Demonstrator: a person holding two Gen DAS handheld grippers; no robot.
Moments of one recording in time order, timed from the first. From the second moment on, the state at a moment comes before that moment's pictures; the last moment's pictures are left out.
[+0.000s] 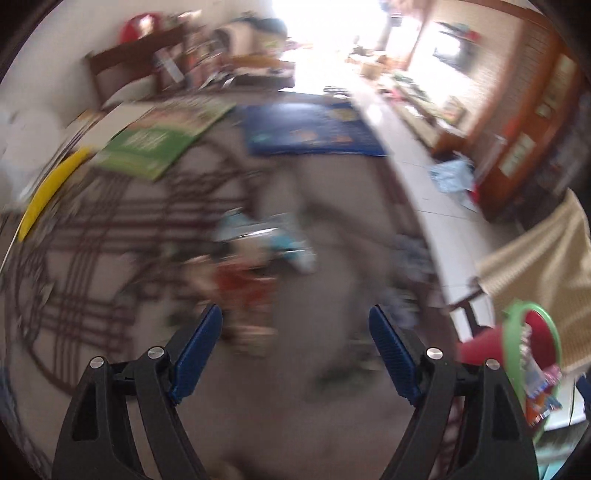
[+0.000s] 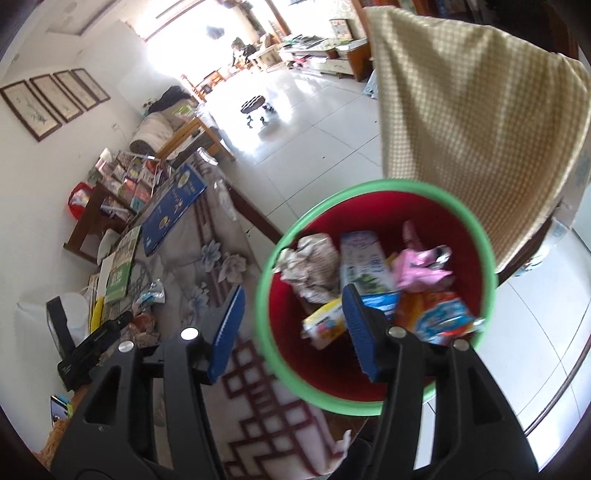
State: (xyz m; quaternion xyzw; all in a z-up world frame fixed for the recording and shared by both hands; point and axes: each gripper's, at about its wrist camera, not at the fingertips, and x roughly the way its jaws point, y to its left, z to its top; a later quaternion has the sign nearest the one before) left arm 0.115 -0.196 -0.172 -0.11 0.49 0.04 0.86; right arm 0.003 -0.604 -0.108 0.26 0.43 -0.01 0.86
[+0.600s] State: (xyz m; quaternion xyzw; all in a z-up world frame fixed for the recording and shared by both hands) left arm 0.126 -0.117 -0.214 -0.13 0.54 -0.08 0.83; right arm 0.045 -0.420 -0.115 0.21 0.48 0.05 0.85
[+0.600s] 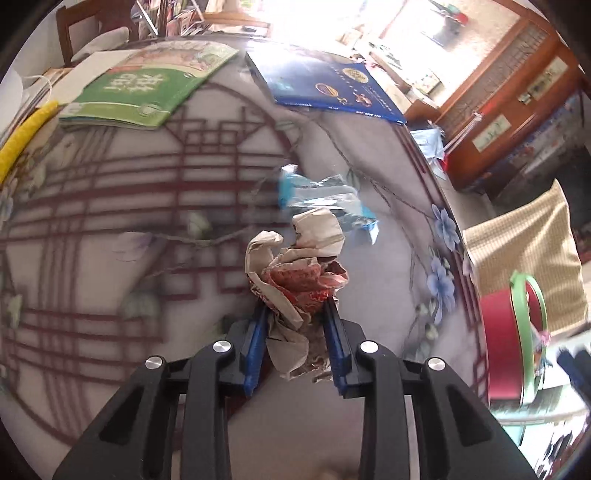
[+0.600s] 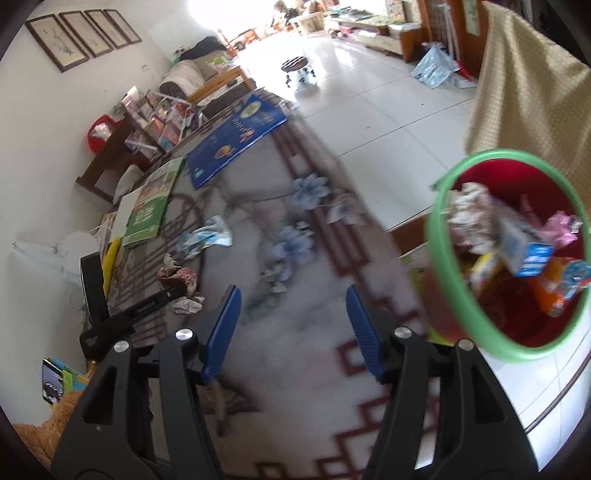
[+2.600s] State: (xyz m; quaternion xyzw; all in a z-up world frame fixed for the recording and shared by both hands) left arm 0.079 -0.043 -0.171 -0.07 0.50 -0.13 0.85; right arm 0.053 -0.271 -0.112 0.14 0.45 0.06 0.88
